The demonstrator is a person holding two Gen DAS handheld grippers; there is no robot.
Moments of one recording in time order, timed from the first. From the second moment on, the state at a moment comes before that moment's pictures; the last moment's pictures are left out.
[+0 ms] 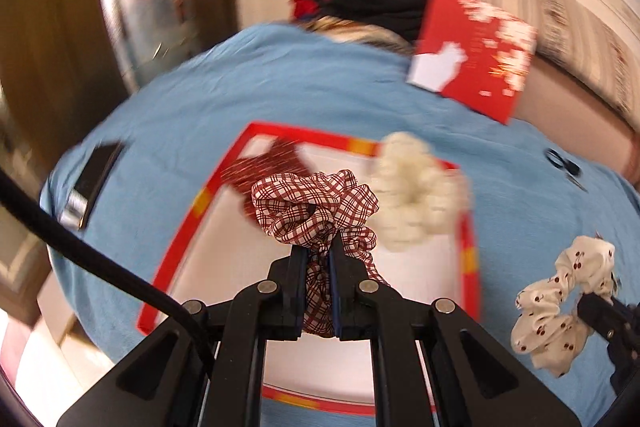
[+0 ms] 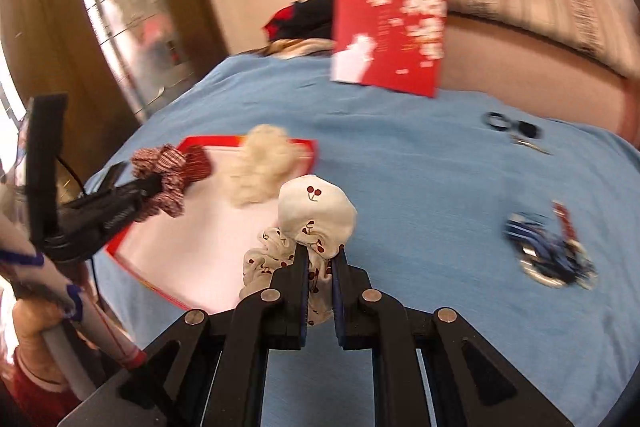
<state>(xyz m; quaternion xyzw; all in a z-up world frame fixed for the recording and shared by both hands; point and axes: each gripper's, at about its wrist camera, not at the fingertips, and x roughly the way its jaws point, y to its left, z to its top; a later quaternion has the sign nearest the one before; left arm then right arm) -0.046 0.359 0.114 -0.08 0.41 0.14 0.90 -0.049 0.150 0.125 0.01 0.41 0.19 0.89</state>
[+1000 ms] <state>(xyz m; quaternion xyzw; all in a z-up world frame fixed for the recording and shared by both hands) -0.033 0.454 0.070 -0.21 0.47 0.21 0.83 -0.017 0.256 0.046 0.02 0.51 0.25 0.83</state>
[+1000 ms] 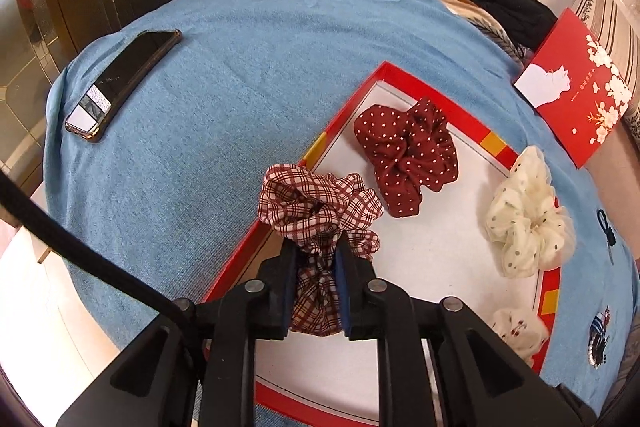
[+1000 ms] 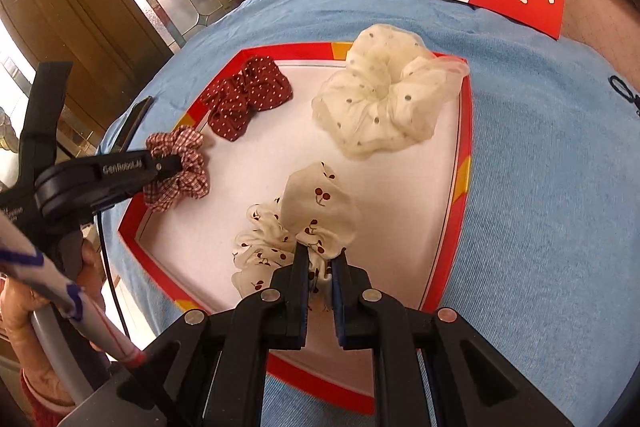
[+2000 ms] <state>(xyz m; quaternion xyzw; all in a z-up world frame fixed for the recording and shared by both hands) -0.061 0.256 0.115 -0.09 0.37 0.01 0.93 -0.067 -0.107 0.080 0.13 0.44 0.00 0.89</state>
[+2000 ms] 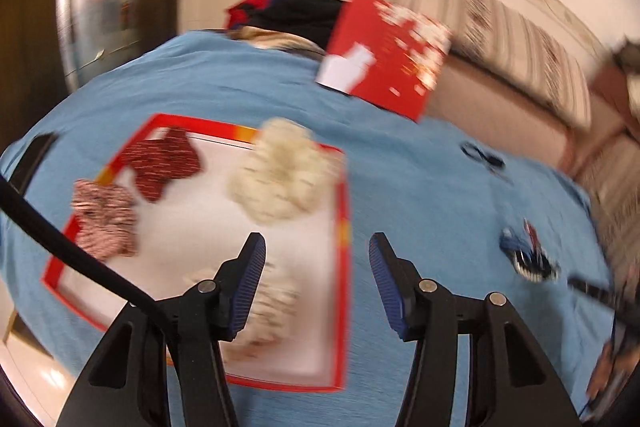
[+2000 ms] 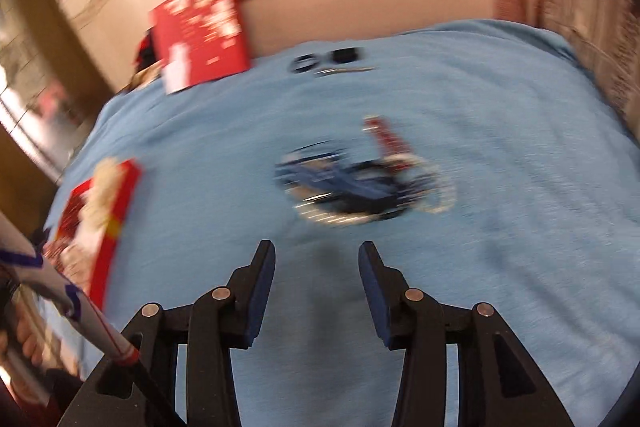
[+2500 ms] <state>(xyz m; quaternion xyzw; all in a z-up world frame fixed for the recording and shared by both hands) -0.039 0.200 0.077 -0.04 0.42 -0.03 0.91 0.009 -0.088 0.043 0.03 0.46 0.01 0.89</state>
